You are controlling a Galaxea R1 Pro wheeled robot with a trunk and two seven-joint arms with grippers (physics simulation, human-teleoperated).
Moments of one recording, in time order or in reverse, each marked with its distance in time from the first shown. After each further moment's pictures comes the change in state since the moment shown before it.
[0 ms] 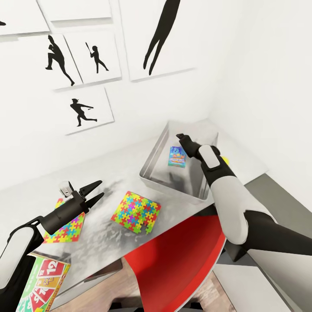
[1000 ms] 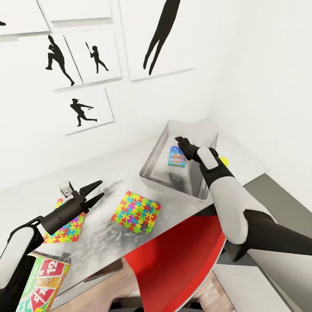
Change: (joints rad) left arm 0.000 0.000 -0.001 0.002 0.000 0.000 0.001; right arm -0.002 0.002 -0.001 0.043 0.000 -0.005 0.001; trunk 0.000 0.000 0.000
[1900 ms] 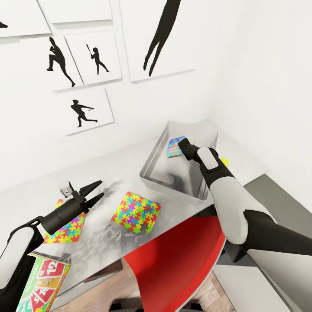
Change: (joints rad) left arm 0.000 0.000 0.001 0.001 0.000 -0.001 0.001; right arm 0.002 0.001 -0.003 -0.001 -0.001 0.001 0.001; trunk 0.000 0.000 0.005
